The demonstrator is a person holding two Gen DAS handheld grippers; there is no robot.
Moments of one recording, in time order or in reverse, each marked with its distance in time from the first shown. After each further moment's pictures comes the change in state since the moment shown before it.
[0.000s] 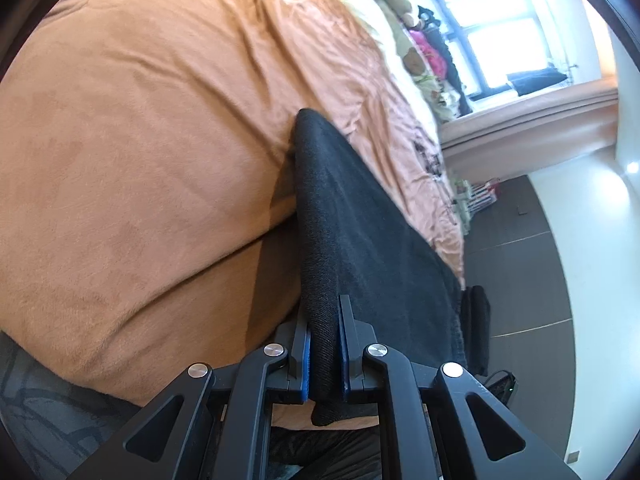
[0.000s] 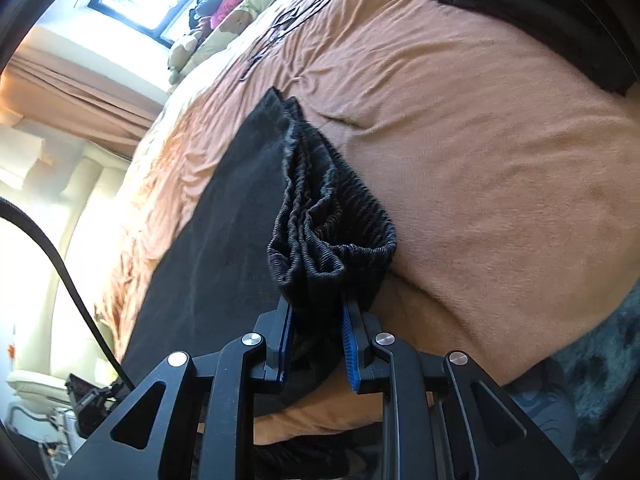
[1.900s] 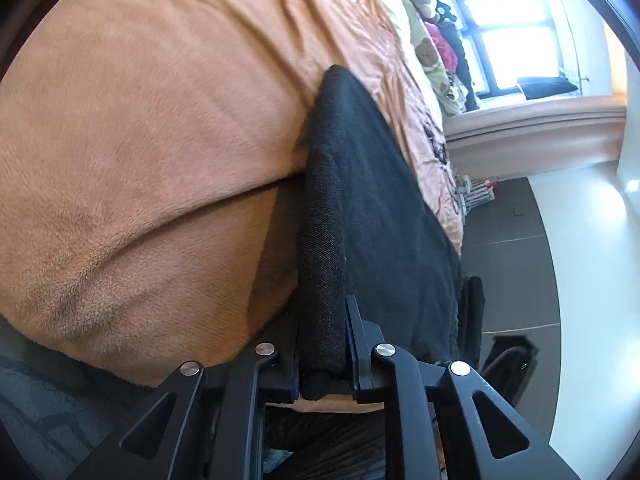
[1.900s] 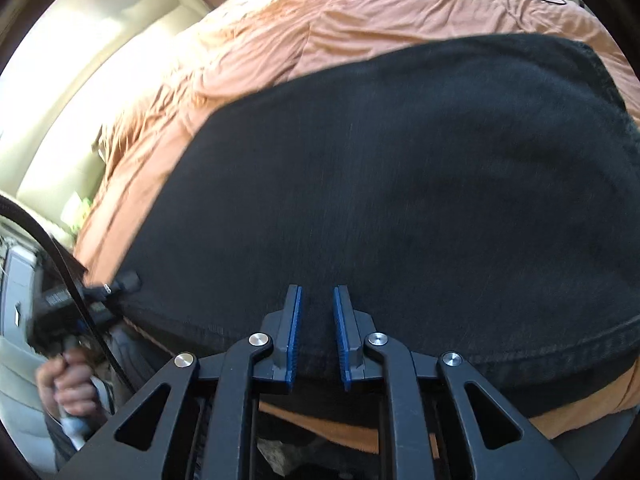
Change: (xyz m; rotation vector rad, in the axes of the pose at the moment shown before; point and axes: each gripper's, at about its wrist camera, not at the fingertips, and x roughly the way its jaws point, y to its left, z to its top) left arm 0.010 0.028 -0.030 -0.069 0.052 -0.071; right arm 0.161 0.185 -0.076 -0.567 0.267 -0.007
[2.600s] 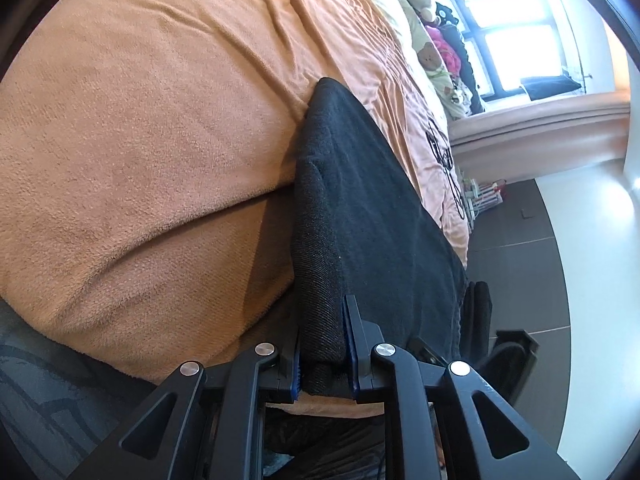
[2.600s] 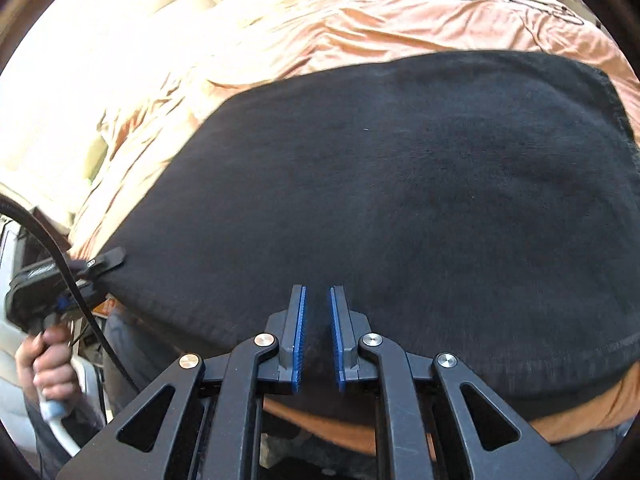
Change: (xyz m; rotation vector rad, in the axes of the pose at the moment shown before) left arm -0.004 -0.022 0.001 0.004 -0.026 0.056; right arm 0.026 0.010 0.049 -0.036 0.020 -0.019
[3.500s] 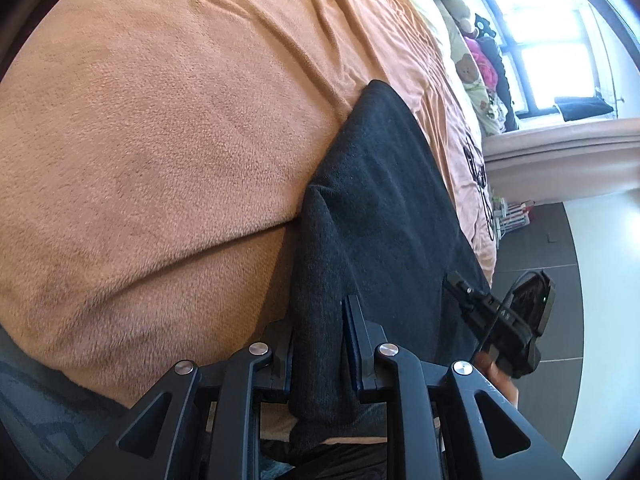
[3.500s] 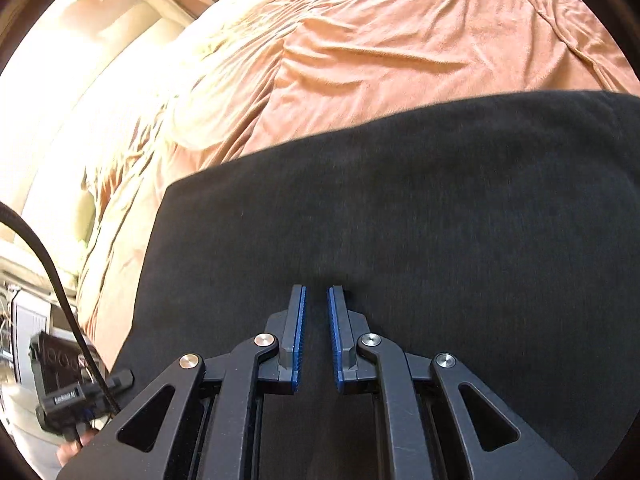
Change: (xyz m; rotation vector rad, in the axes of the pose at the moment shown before) left arm 0.029 0.012 0.019 -0.094 -0.010 0.091; right arm 0.060 -0.034 0.089 0.148 -0.025 0.059
